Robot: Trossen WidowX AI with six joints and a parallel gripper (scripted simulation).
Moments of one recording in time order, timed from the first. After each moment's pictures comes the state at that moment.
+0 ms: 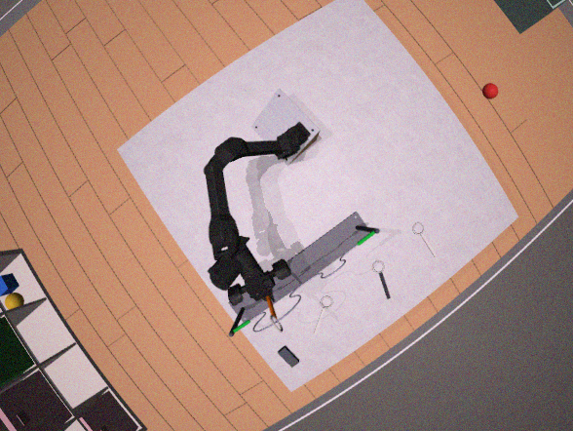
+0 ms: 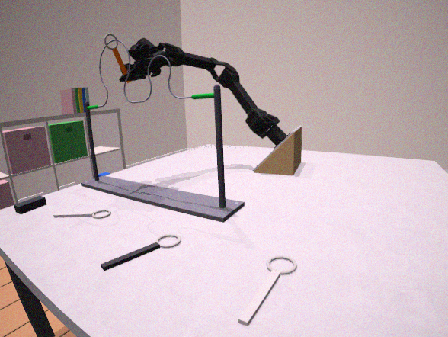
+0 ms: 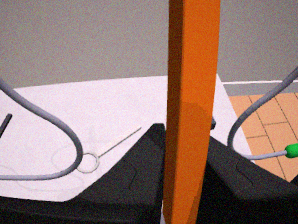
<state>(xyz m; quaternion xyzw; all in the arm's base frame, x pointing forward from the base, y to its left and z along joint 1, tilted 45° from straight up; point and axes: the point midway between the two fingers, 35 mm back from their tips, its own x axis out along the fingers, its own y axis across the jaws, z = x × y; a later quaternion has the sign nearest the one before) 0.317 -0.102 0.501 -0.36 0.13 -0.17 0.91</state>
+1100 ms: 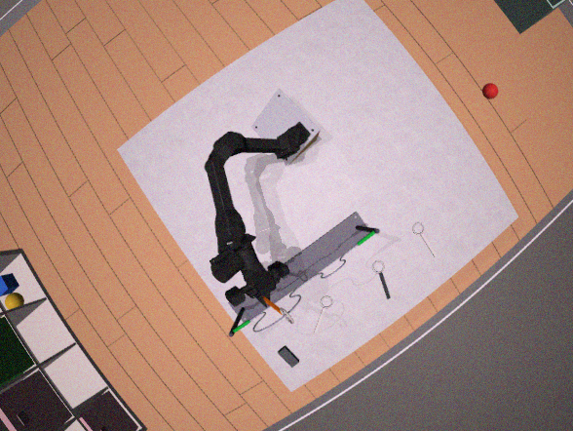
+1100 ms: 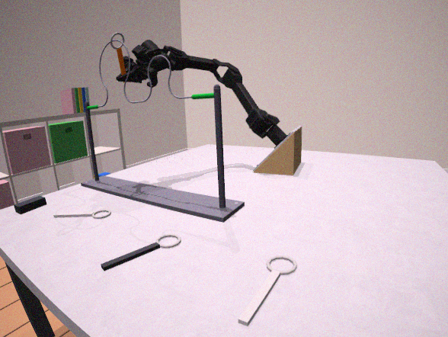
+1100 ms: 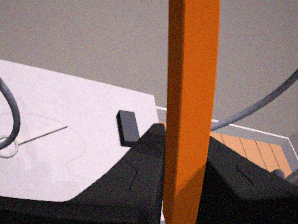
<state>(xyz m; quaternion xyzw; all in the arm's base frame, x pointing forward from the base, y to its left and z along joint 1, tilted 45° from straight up) 0.316 -0.110 0.511 -0.54 0.11 -0.20 0.81</state>
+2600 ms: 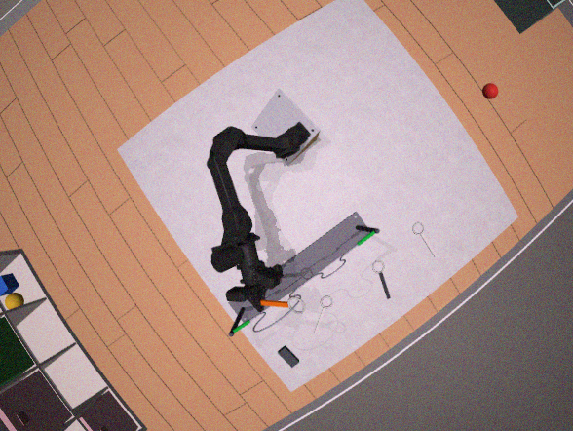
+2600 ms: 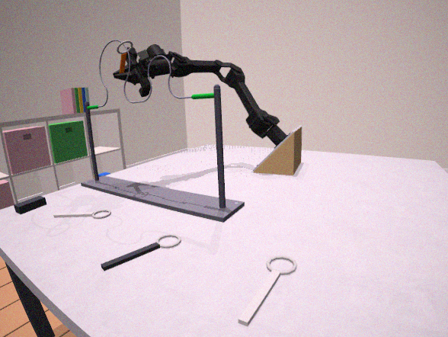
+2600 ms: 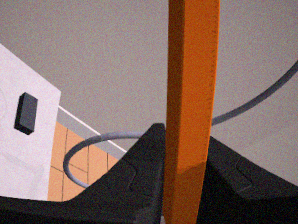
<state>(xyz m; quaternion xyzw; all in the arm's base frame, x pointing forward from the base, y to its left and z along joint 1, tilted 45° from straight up) 0.311 -0.114 0.529 -0.74 0.07 -0.25 0.62</state>
